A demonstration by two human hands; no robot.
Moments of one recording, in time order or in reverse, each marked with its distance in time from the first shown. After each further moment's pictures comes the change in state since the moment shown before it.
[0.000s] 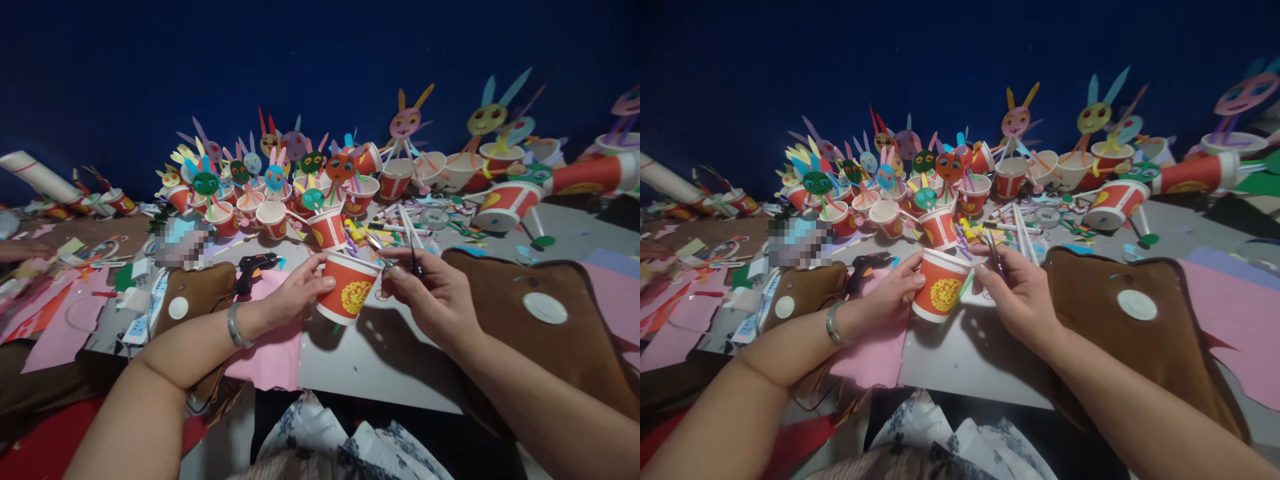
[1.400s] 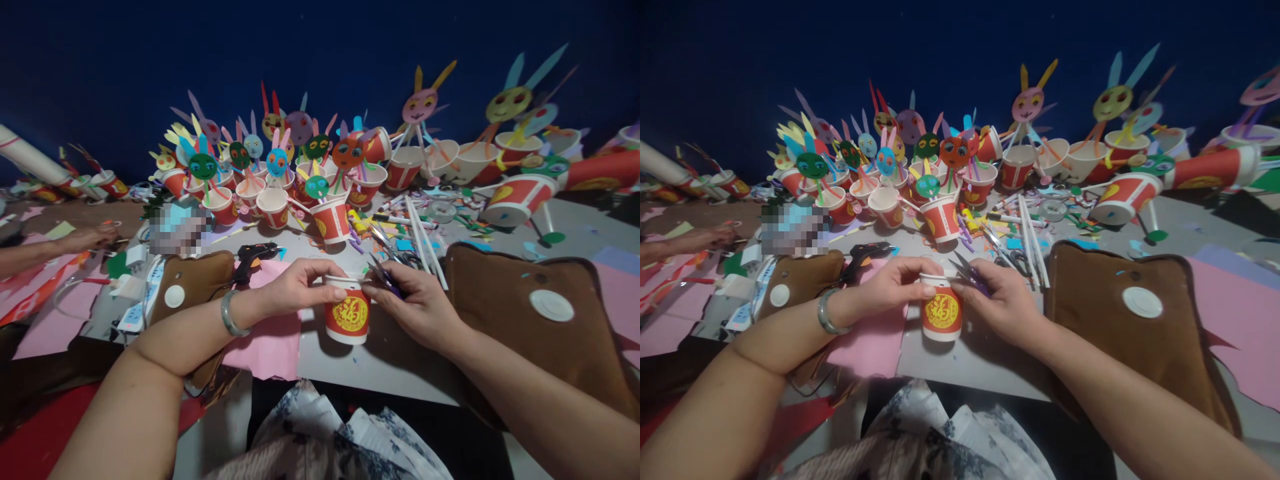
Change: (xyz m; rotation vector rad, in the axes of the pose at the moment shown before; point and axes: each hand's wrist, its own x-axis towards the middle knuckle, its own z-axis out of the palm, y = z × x) left_hand 0.001 0.010 -0.013 0.467 -0.145 0.101; right_hand 0.002 0.001 0.007 -0.280 -0.269 -0.149
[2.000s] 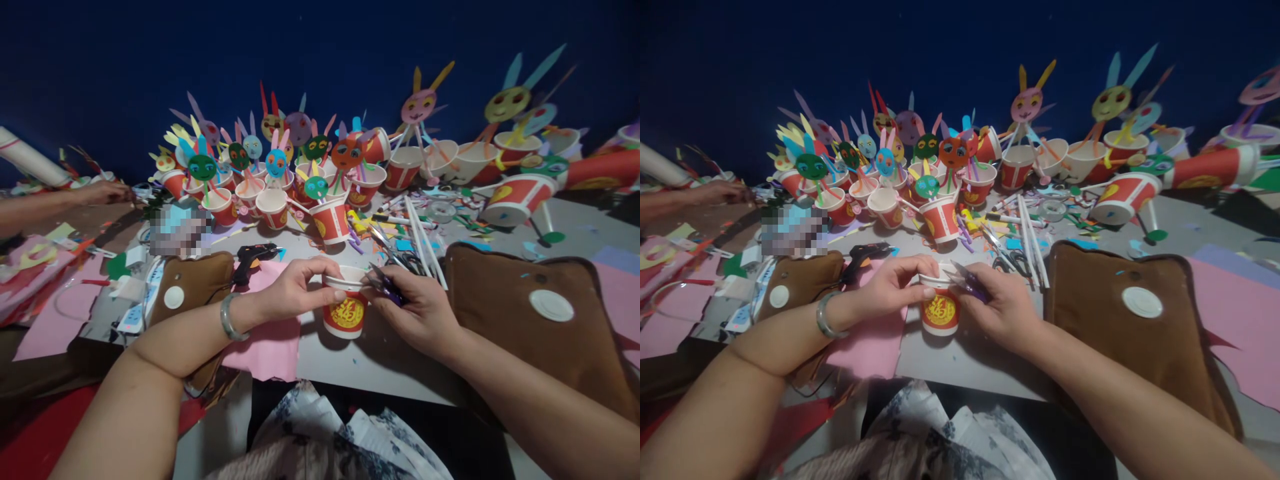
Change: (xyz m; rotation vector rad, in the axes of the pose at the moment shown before) left_hand -0.003 -0.004 0.001 0.130 0.069 0.149; right_hand -0.005 -0.001 0.003 -0.155 0.088 -0.177
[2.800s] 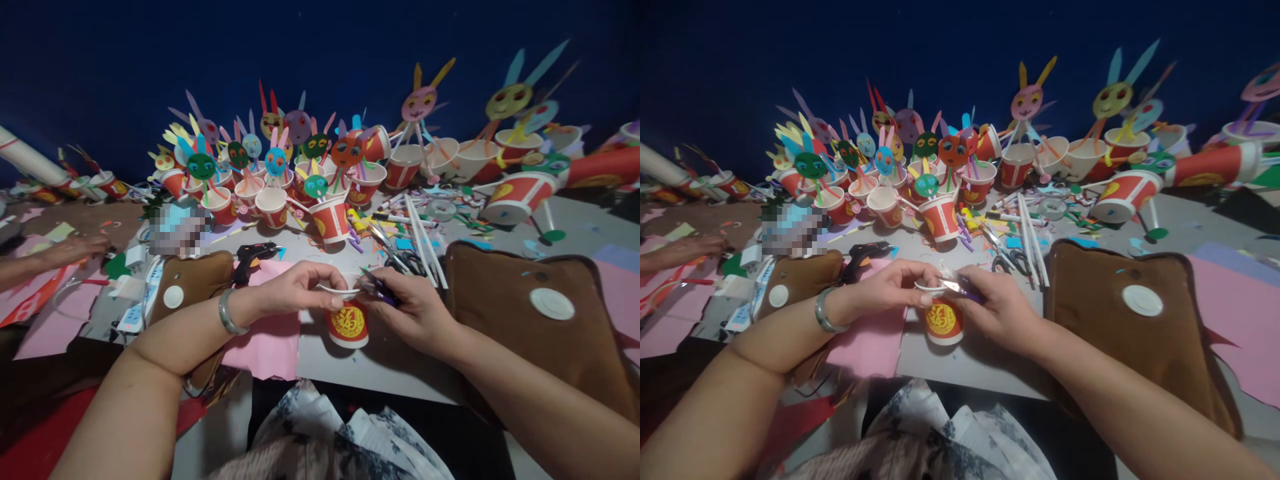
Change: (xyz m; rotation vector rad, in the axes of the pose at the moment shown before) left_hand 0.005 0.017 -0.003 -0.281 -0.173 -0.338; right_hand 0.001 0.003 -0.002 0.034 -0.180 0.047
